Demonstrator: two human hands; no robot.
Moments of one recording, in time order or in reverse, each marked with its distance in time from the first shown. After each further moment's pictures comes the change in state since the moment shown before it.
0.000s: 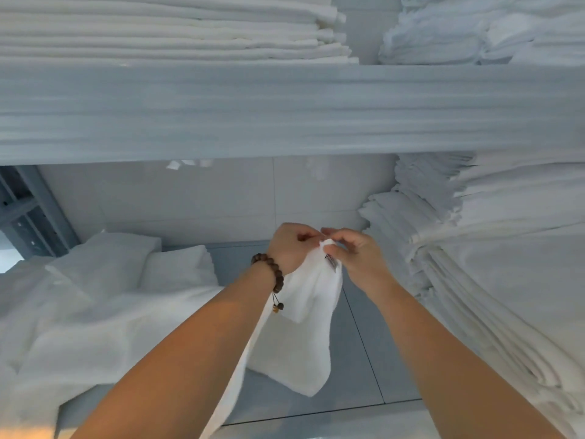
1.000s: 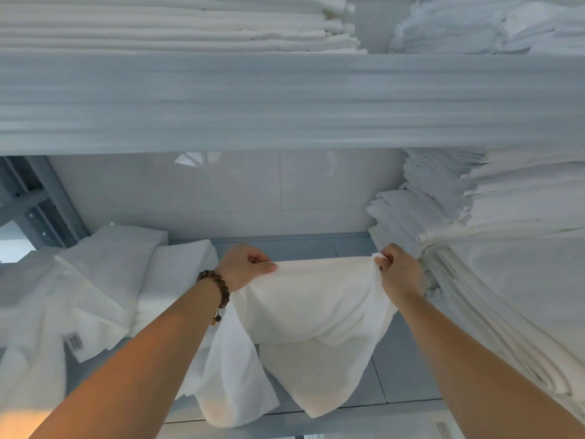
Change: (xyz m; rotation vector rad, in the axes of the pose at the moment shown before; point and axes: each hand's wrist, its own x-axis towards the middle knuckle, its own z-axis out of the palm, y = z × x) left_hand -0.027 -0.068 -0.065 0.245 -0.015 -0.198; right_hand -0.006 0.063 -0.050 -0.685 0.358 0.237
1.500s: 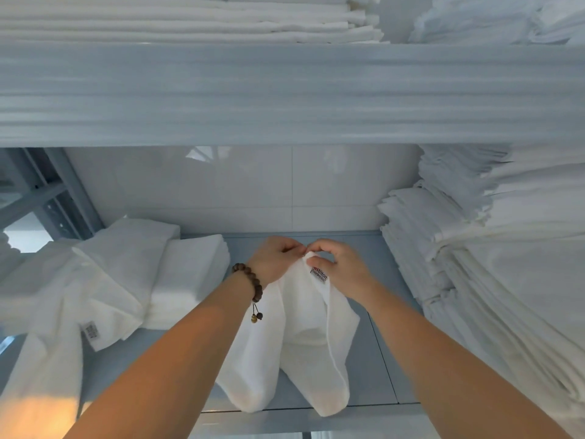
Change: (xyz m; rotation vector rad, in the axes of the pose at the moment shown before) left_hand -0.001 0.026 0.022 -0.205 -0.040 0.026; right_hand -0.040 -0.101 0.035 0.408 -0.512 -0.378
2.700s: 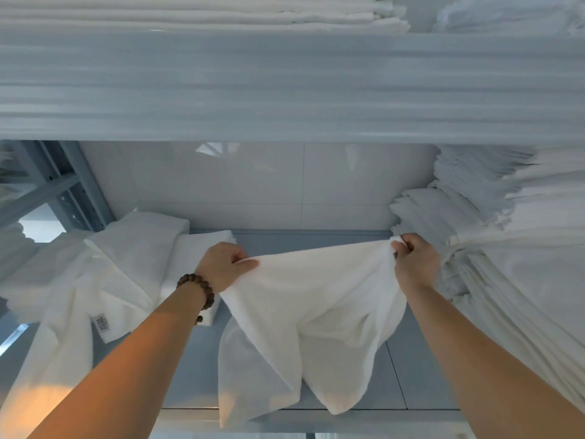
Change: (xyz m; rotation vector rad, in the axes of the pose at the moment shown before) left_hand -0.021 -0.057 -0.084 0.541 0.192 -0.057; right_hand 0.009 0.079 -0.058 -0.235 0.688 0.295
